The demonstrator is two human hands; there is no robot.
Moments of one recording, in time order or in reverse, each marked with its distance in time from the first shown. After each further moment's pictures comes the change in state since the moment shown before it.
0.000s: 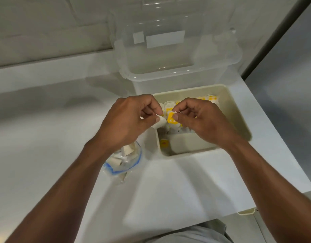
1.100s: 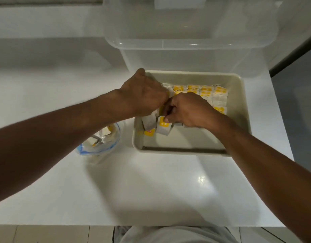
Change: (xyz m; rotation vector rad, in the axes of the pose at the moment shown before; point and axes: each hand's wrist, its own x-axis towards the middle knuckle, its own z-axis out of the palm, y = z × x) left_hand 0.087 -0.007 0.084 1.103 -0.411 0.260; right_hand 0.073 0.076 0.002 -0.607 -0.535 0.041
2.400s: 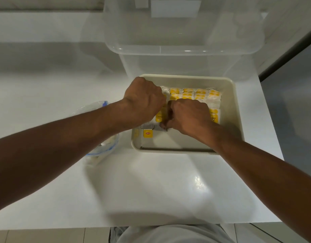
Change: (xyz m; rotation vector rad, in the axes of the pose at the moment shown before) left_hand -0.001 0.021 -0.010 0.162 -0.077 -0.175; right_hand -0.016 -0.003 0.014 -0.311 0.245 0.059
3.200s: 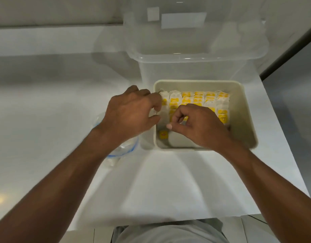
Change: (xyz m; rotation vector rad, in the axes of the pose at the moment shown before) left_hand -0.084 -0.040 0.032 -0.676 0.368 -0.174; right_hand -0.044 -0.035 -0.018 0.528 0.135 -0.039
